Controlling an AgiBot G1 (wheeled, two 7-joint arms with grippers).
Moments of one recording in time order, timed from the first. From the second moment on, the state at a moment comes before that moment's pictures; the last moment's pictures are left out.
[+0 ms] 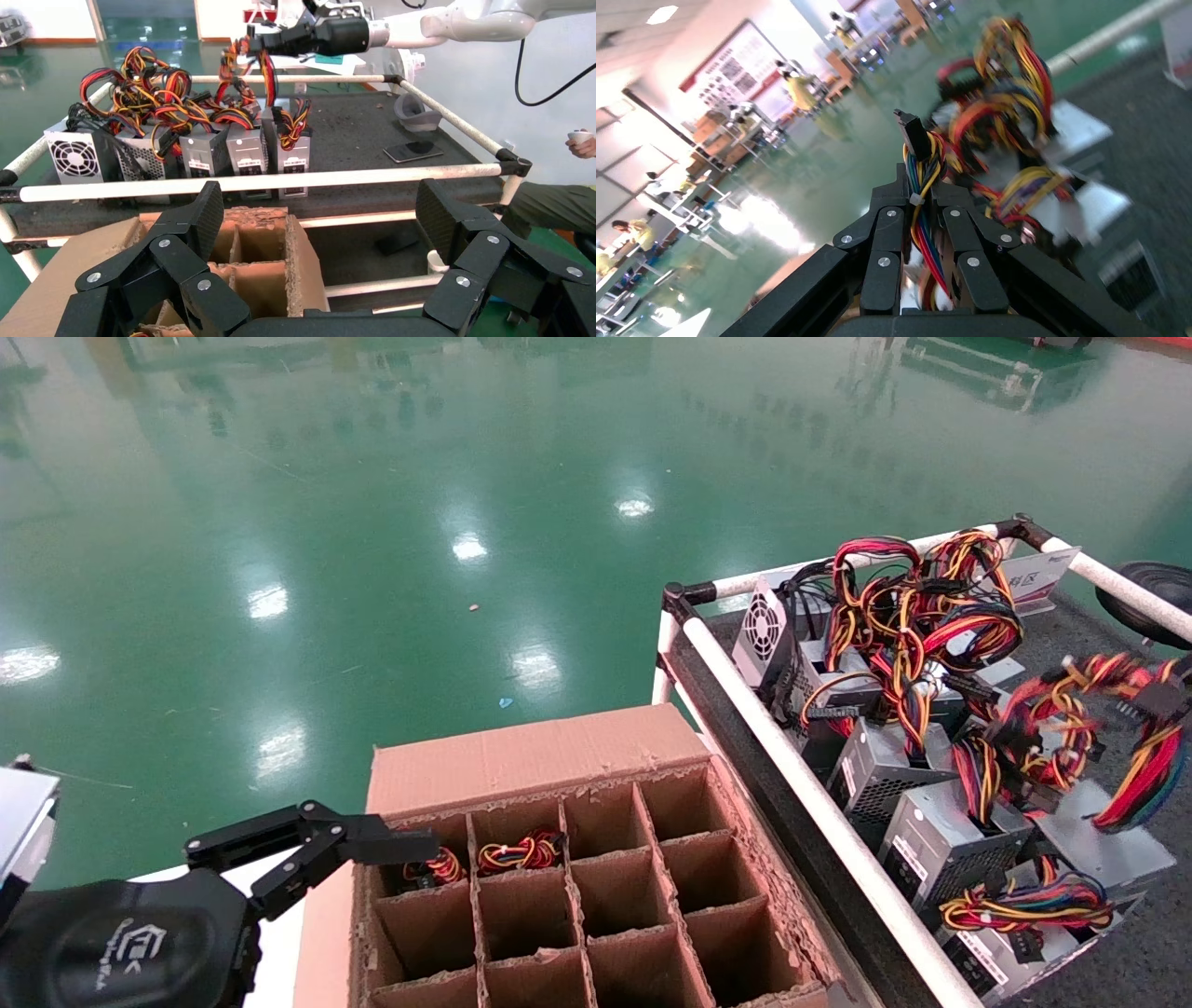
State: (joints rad) left arm -1.09 0.59 0.34 -1.27 0.69 1.47 -0.15; right arm 1.13 -0.47 -0.36 0.22 -0.45 -1.53 0.27
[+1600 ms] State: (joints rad) left arm -1.09 0.59 0.34 -1.27 0.69 1.47 -0.15; right arm 1.29 -0.45 -0.41 0.04 -0.55 -1.48 0.18
